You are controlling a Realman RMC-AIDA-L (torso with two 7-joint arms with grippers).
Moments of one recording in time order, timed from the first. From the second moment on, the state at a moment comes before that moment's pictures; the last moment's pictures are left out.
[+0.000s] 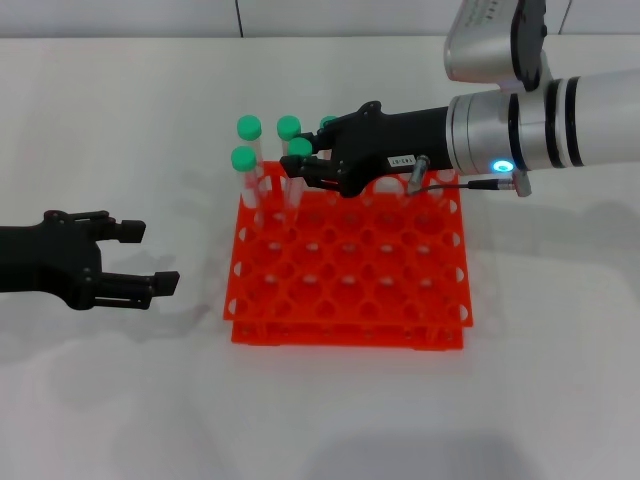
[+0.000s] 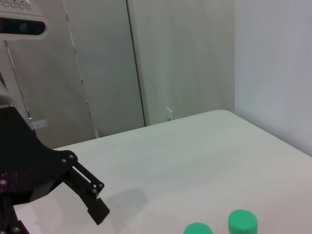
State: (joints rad) left arm -0.33 -2.06 0.78 1.13 2.13 1.69 -1.69; right arm 0.77 2.03 -1.65 -0.72 -1.42 -0.92 1.61
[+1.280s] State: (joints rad) left arm -0.33 -2.06 0.78 1.12 2.13 1.69 -1.68; right arm 0.79 2.03 -1.66 -0.72 -1.42 -0.92 1.62
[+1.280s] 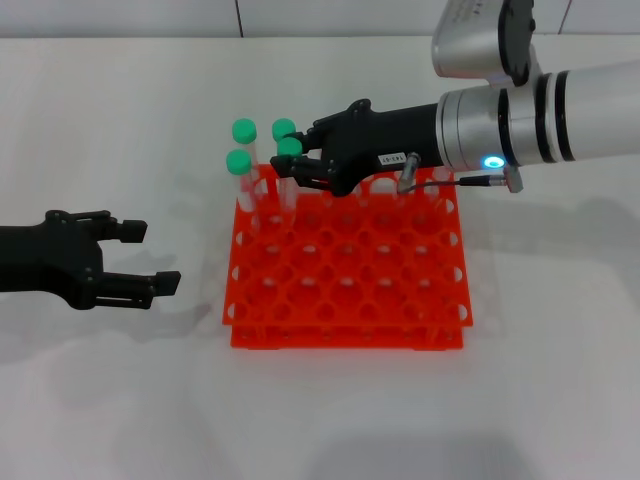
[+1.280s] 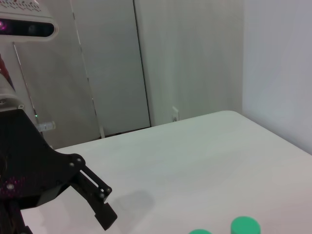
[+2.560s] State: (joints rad) left arm -0.34 -2.06 0.78 1.12 2.13 1.68 -1.68; right arm 0.80 2.03 -1.67 -0.72 -1.42 -0.92 1.62
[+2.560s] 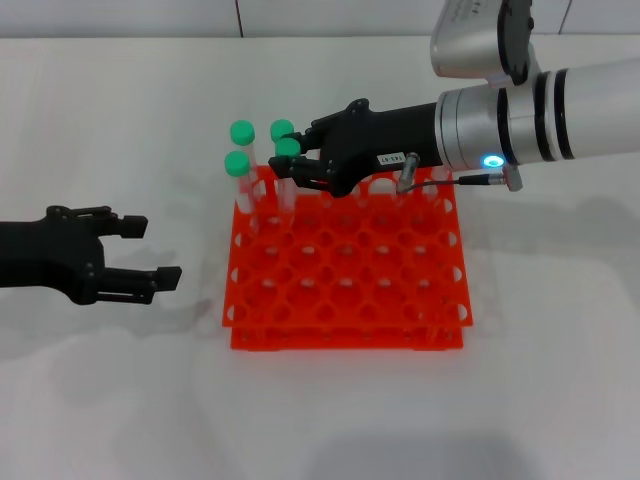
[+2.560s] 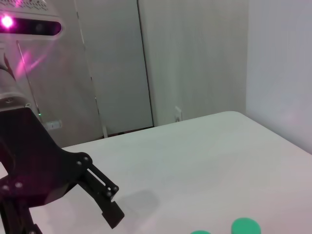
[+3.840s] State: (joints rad) left arm -0.34 -2.06 0.78 1.12 2.12 1.69 -1.67; right arm 0.56 2.00 -1.32 -0.98 -1.63 -1.21 1.73
